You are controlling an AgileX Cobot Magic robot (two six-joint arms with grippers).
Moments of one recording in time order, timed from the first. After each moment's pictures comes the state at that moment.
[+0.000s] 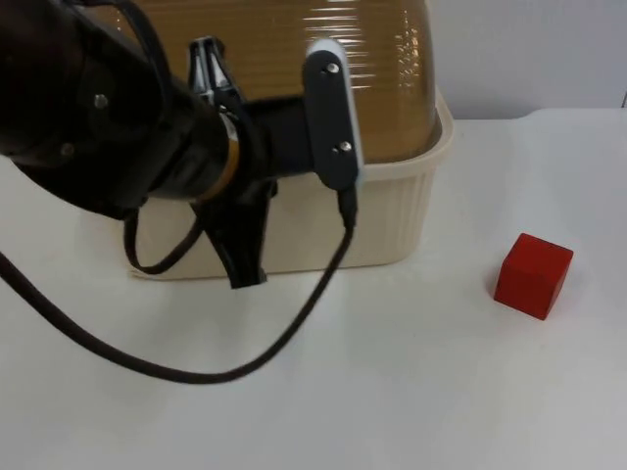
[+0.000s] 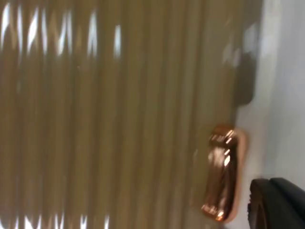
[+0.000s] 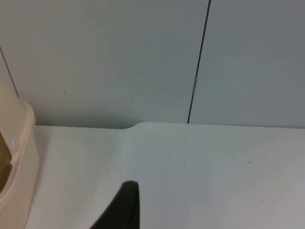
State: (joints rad) right arm 0.04 0.84 -0.97 -0.12 0.60 0.04; left arm -0.69 1.78 -0.87 1.74 0.40 -0.86
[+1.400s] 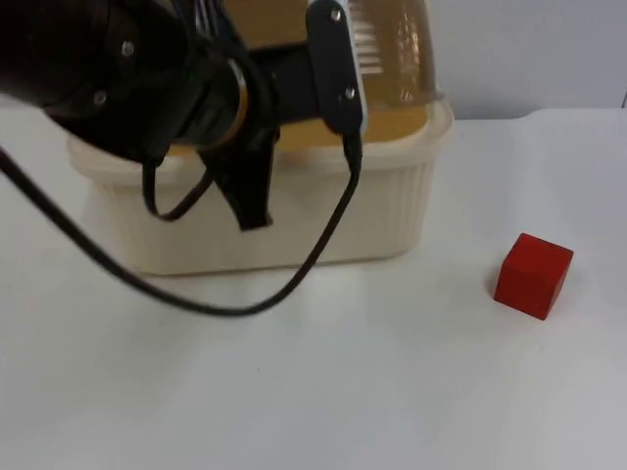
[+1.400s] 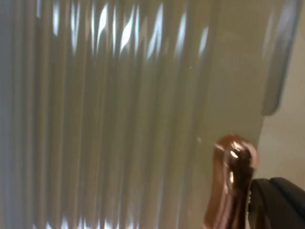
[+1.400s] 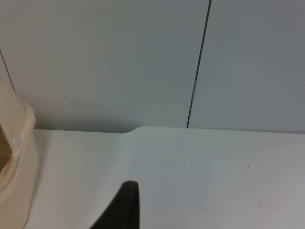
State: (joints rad) right arm 0.04 0.84 -0.97 -0.13 0.59 0.04; left arm -0.67 1.81 -1.00 1.74 0.47 -0.81
